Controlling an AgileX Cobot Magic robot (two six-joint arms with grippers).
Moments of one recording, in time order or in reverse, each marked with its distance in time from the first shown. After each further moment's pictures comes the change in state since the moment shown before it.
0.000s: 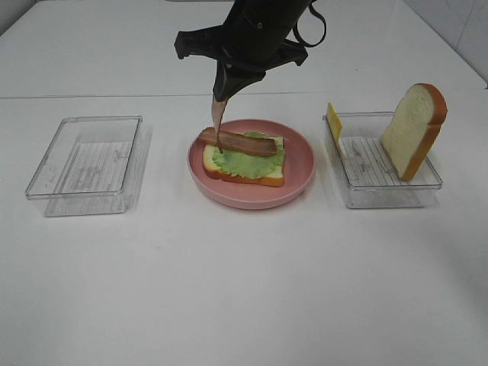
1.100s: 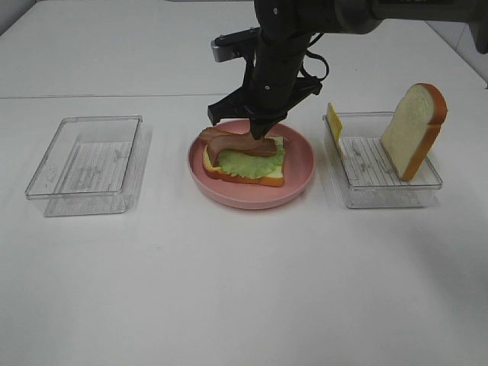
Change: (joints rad) left arm 0.000 0.000 0.000 0.000 0.000 0.000; right arm 0.000 0.162 -0.002 -0.358 -0.044 0.128
